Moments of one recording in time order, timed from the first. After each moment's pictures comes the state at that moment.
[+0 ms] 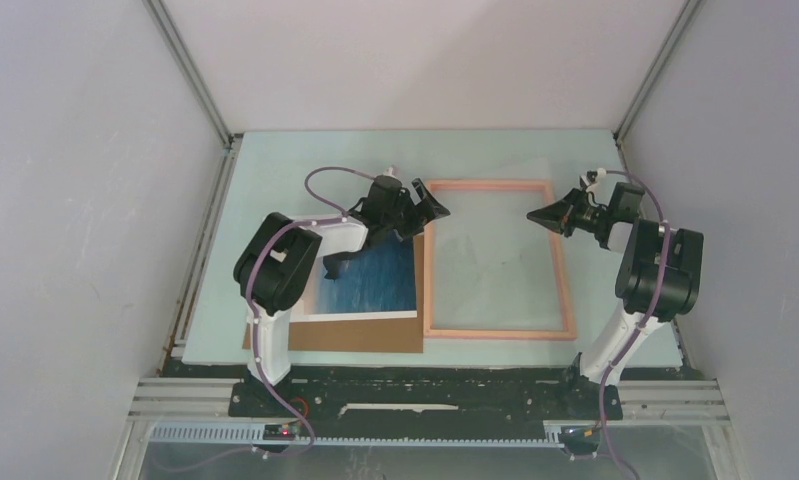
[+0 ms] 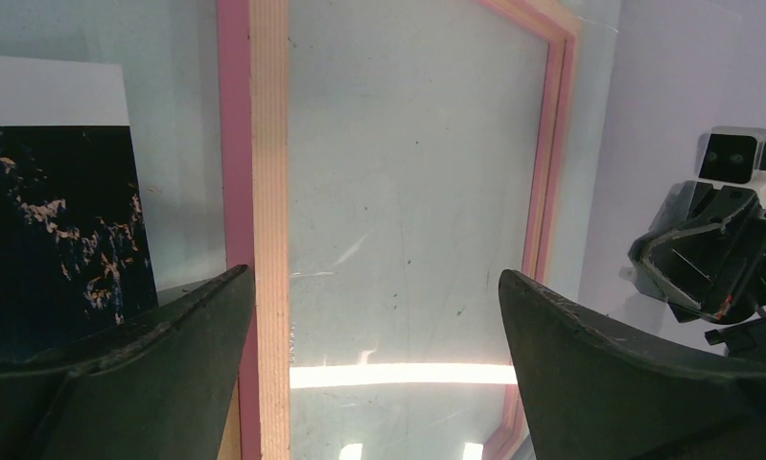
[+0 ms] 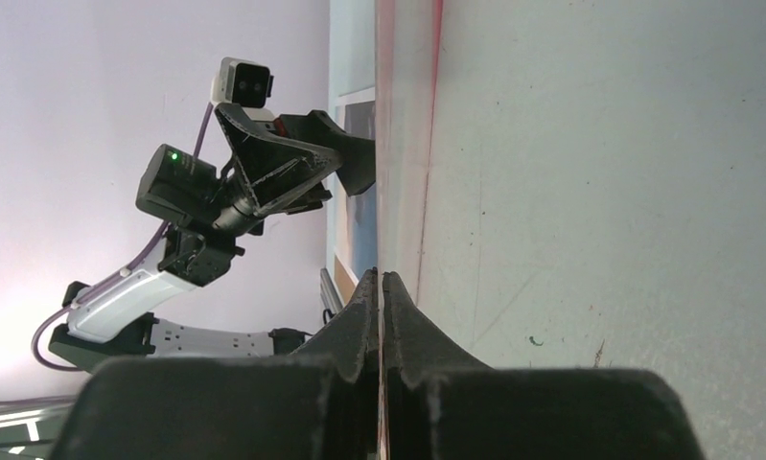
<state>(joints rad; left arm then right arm) -0.56 2.00 1.19 0.25 0.21 -1.01 -0.32 1.87 0.95 0.29 -1.22 0.72</state>
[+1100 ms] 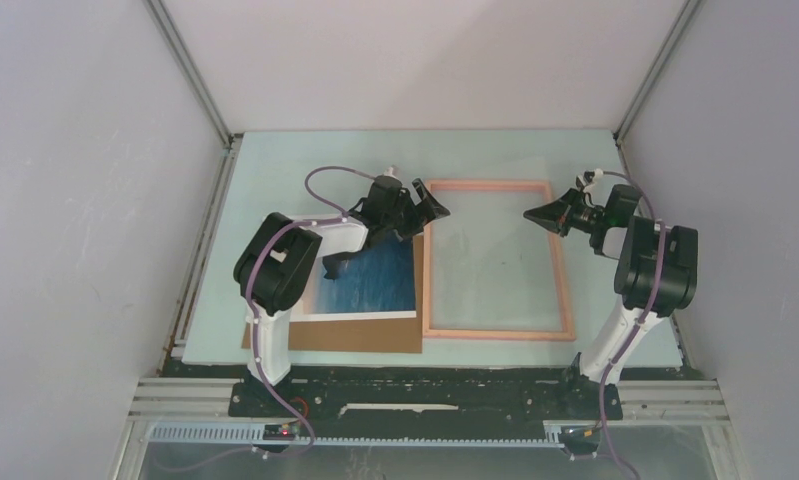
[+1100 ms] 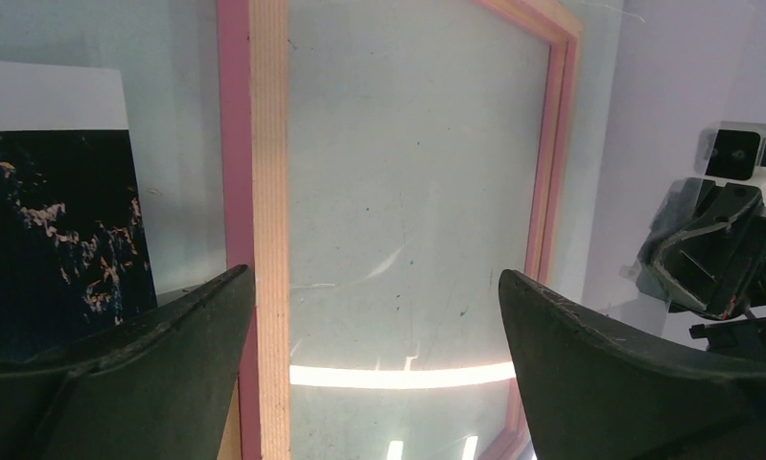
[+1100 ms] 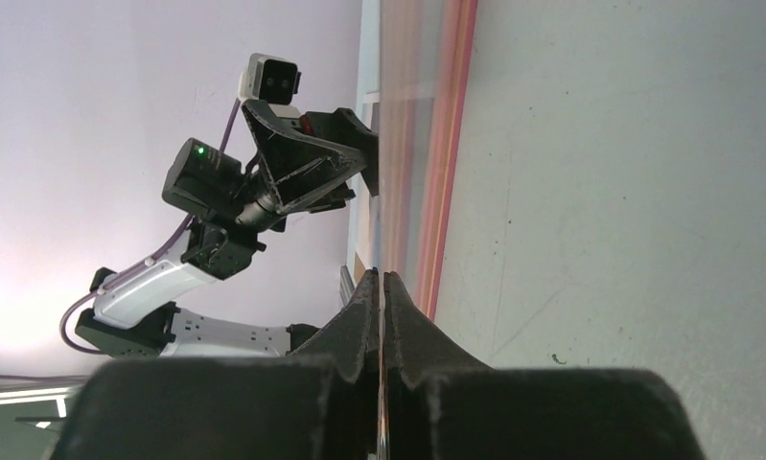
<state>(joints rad) -0.56 2.00 1.19 0.26 0.20 -0.99 -0.30 1.90 0.89 0.57 -1.26 0.91</state>
